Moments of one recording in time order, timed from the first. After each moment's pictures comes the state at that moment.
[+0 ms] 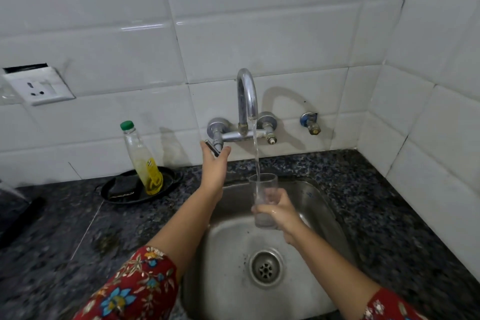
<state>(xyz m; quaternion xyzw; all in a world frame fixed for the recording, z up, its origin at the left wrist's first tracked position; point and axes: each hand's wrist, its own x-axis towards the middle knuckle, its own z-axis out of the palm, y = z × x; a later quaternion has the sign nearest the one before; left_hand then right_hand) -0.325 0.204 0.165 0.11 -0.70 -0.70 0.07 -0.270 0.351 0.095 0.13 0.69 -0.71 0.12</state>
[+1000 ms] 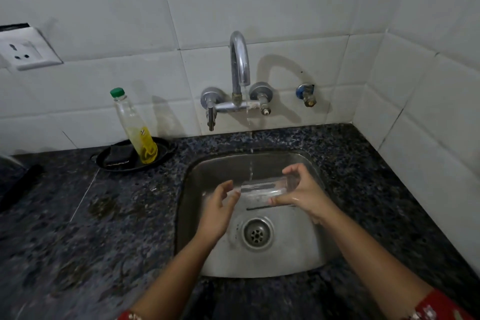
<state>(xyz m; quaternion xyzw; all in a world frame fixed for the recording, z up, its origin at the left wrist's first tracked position) -0.209 0.209 0.066 0.06 -0.82 -0.57 -0.02 -0.229 0.417 0.107 0.04 0.81 -0.58 0.09</state>
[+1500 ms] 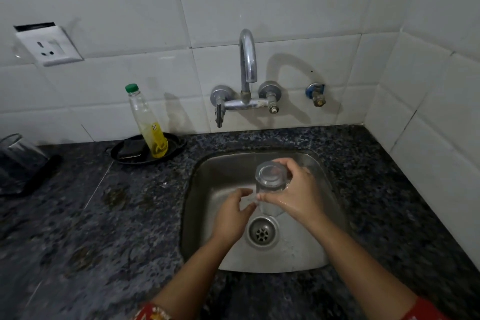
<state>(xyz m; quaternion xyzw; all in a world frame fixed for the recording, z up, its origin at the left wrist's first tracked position) -0.197 0.231 0.058 0.05 -0.88 -0.47 -0.01 -0.218 0.392 0.106 -0.05 0.87 -0.49 -0.08</state>
